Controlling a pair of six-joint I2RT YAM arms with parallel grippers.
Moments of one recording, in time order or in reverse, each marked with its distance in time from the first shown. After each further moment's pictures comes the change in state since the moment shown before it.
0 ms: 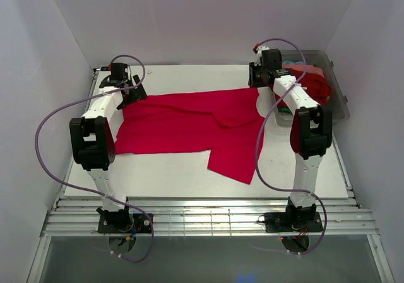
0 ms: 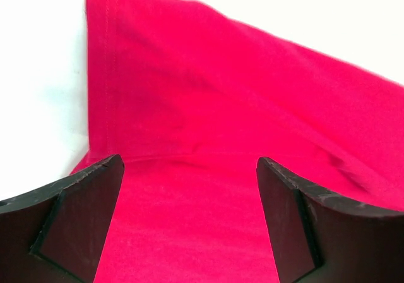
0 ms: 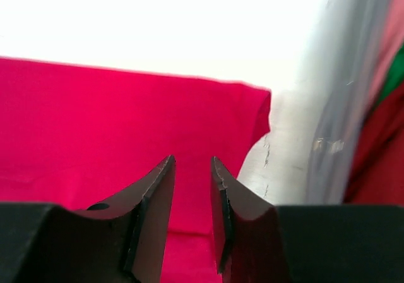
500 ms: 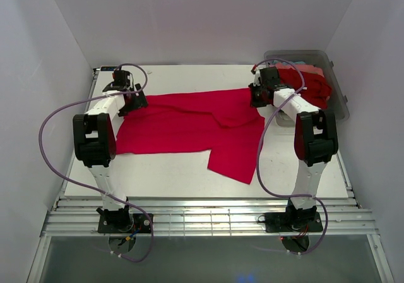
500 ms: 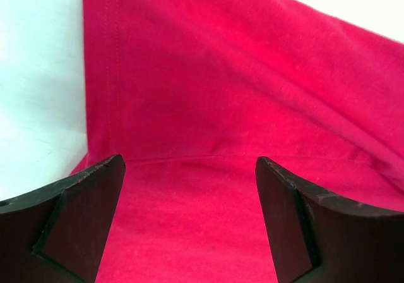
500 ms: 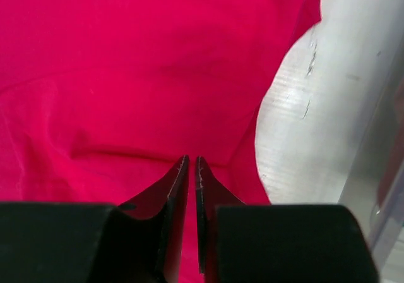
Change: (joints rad) left arm 0.003 0.029 -0.055 0.030 -0.003 0.019; right arm 0.014 -0.181 -0.317 0.038 -0.029 0.004
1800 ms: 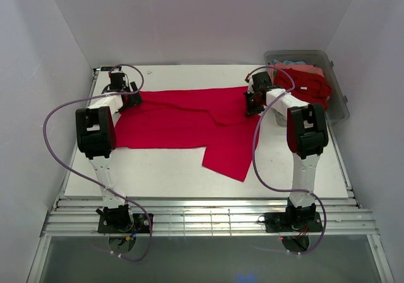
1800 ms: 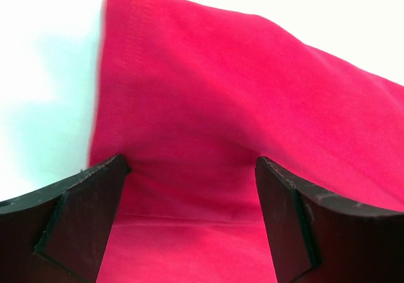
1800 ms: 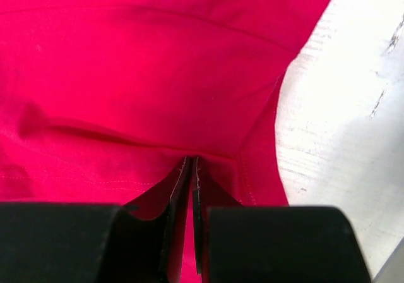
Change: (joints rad) left arm 0.059 0.168 0.038 0.240 -0.006 0.057; right arm 0.026 0.141 0.037 -0.085 -0.010 0.029
